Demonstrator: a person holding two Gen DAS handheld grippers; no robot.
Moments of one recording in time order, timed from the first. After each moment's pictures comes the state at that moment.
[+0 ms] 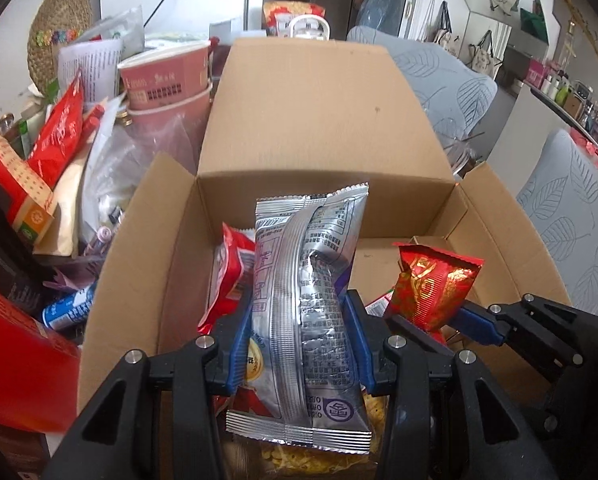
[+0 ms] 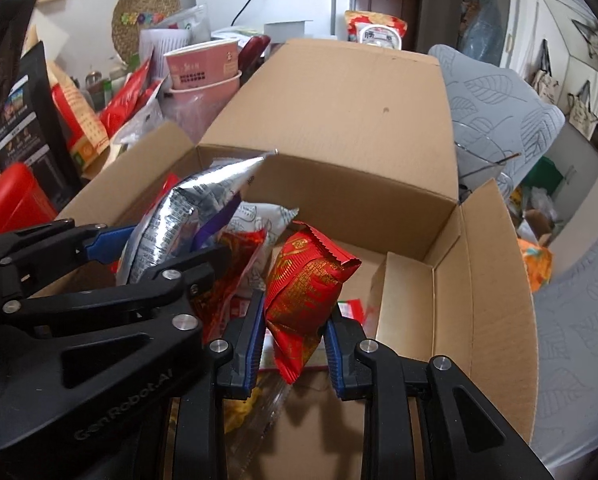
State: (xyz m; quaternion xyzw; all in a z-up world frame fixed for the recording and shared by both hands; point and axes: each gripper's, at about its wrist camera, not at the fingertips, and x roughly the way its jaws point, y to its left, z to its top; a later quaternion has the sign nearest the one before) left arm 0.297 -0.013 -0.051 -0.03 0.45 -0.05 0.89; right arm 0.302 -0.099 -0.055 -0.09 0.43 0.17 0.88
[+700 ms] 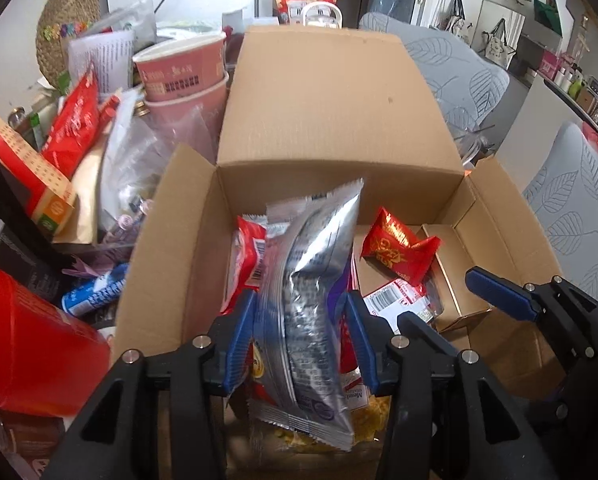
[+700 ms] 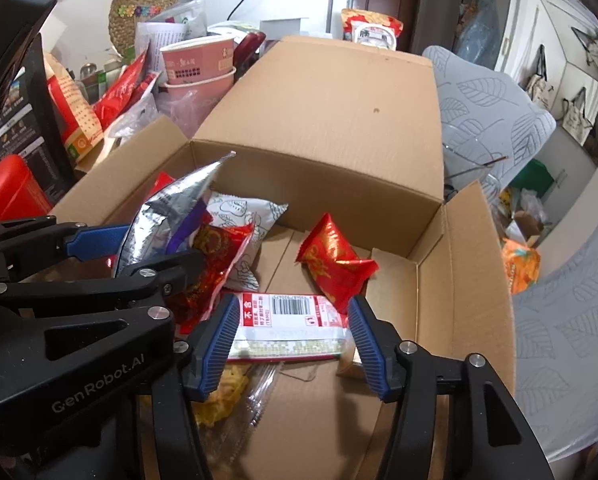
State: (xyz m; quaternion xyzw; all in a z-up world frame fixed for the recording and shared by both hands) left arm 0.291 -0.012 -0.039 -0.02 0.47 -0.02 0.88; right arm 0.298 -0.103 -0.044 -0.10 0.43 0.16 0.89
